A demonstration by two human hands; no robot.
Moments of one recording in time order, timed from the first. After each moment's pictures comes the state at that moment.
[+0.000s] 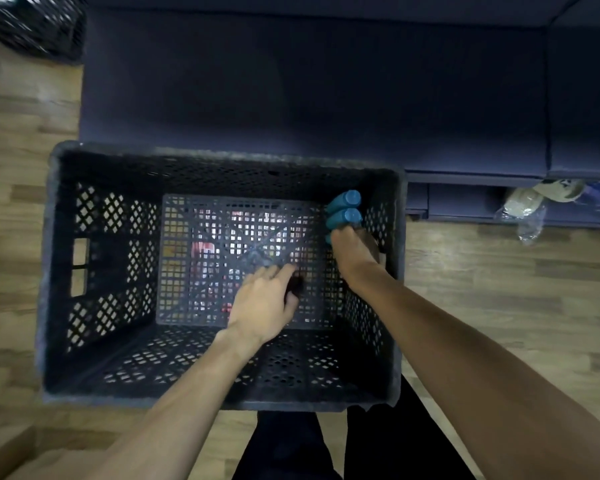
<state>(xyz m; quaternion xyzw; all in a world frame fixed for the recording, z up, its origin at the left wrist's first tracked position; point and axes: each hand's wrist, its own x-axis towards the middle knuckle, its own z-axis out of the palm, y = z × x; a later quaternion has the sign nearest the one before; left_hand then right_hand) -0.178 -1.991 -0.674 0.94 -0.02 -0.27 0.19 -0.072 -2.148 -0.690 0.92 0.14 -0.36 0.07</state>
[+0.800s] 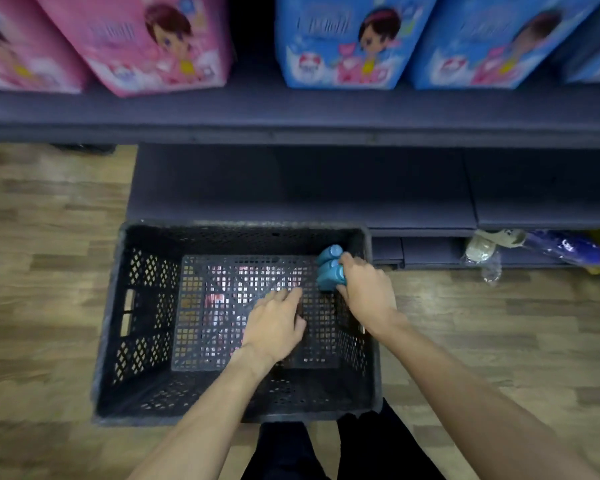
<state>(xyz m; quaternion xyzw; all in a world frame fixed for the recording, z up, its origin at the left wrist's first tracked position) -0.162 -1.998 -0.568 0.95 -0.05 -0.22 0.19 -0.099 -2.171 -0.555 0.97 0.07 -0.21 -0.08</state>
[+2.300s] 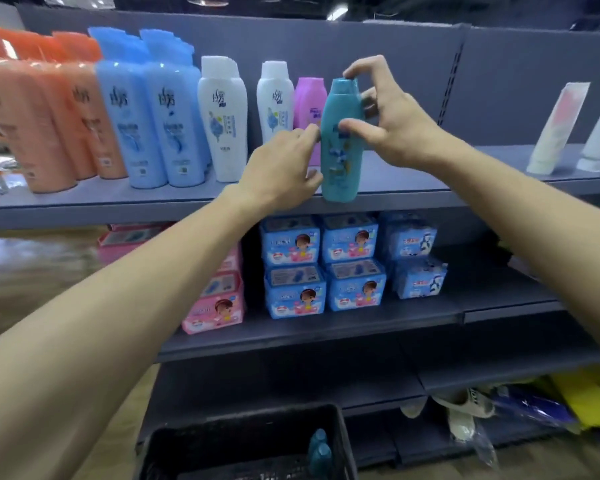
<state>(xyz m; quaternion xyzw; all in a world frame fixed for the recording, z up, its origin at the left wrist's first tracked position) 0.005 -2.013 -0.033 0.90 -0.28 0.33 0.11 -0.013 -2.210 0.018 0.88 0.27 0.25 -0.30</state>
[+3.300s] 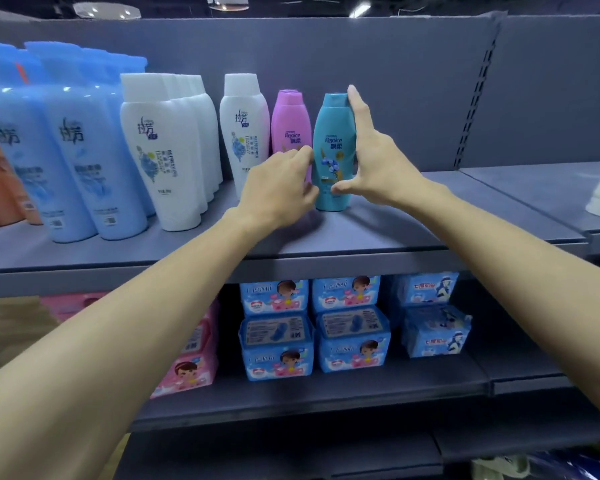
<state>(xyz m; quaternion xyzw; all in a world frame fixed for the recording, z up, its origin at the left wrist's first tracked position) 0.148 -2.075 -0.043 0.91 -0.20 0.34 0.09 0.149 -2.258 -0.015 0.90 0.22 0.23 -0.29</state>
